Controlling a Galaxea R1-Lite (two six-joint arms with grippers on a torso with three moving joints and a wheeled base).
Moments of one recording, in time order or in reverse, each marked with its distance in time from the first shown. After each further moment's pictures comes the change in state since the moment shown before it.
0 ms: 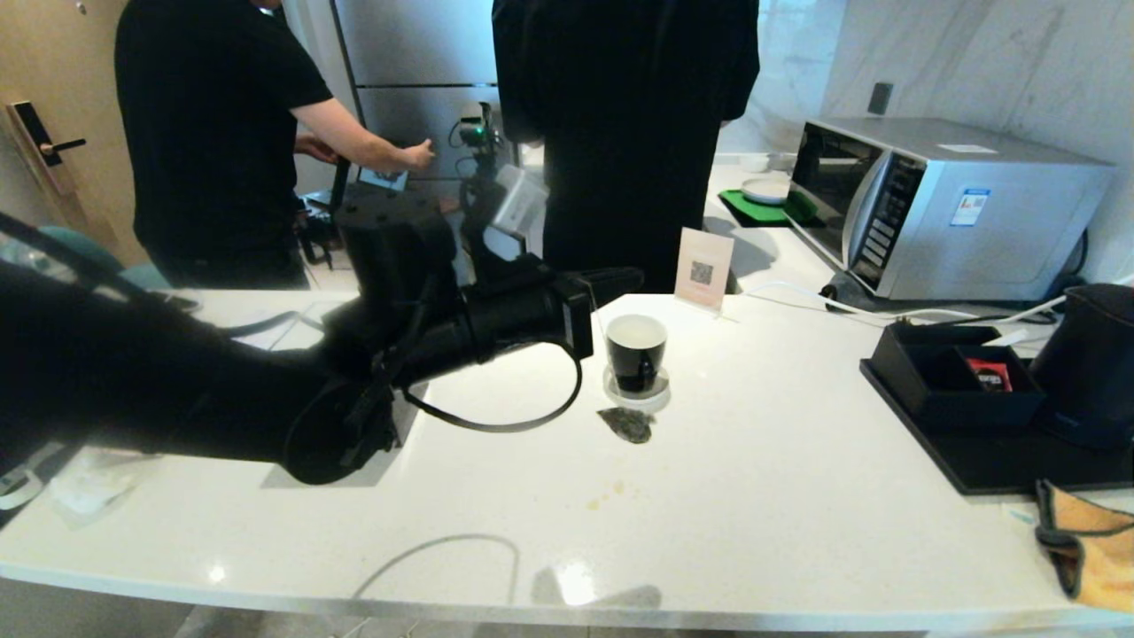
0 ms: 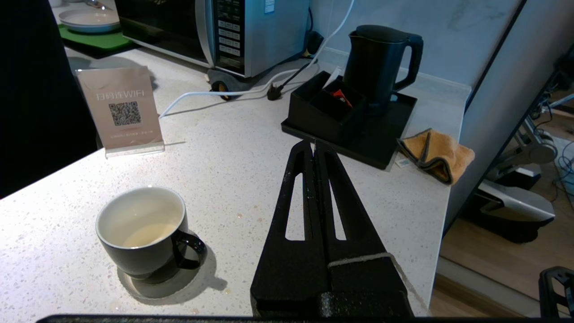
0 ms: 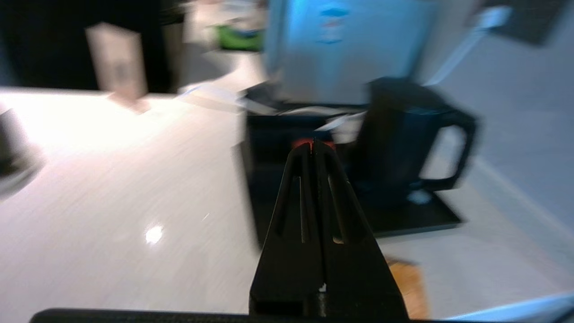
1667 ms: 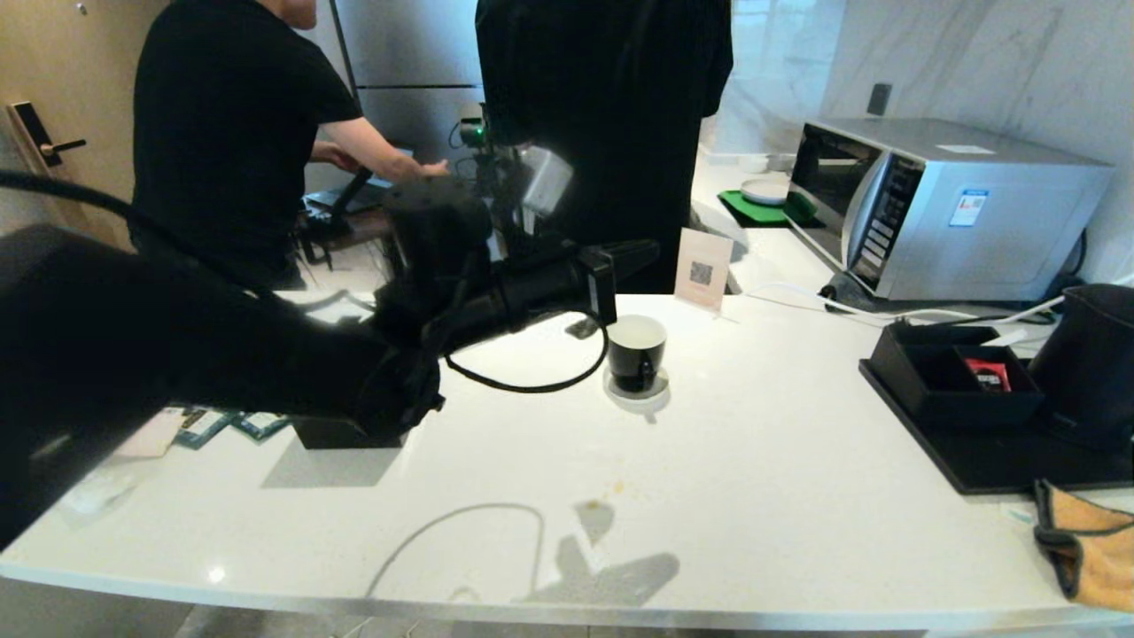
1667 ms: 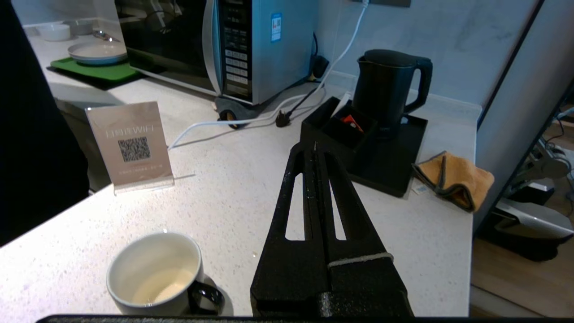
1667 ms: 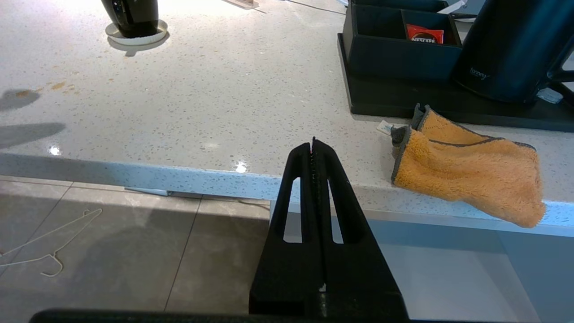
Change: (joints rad) left arm 0.008 0.126 -0.197 0.001 -0.010 -0.007; right arm 0.060 -0.793 0.116 0.841 0.228 0.081
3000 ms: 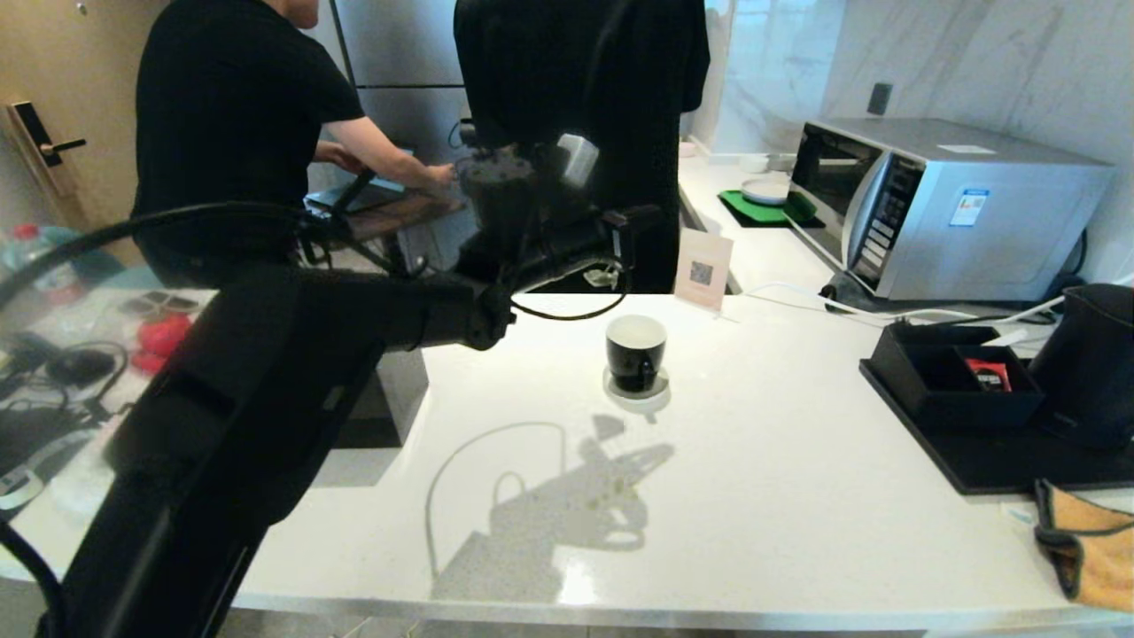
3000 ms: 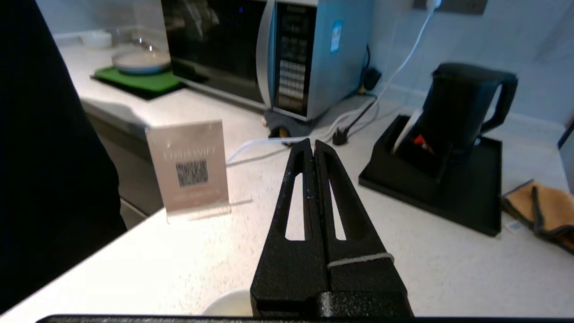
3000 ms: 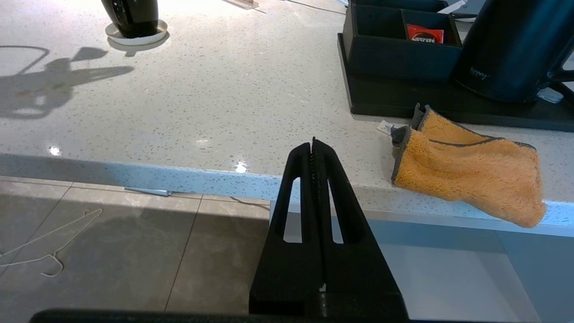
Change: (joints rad) left arm 0.077 0.399 -0.726 0.293 -0.007 -0.001; right arm 0.000 -0.001 0.000 0.000 0.000 0.002
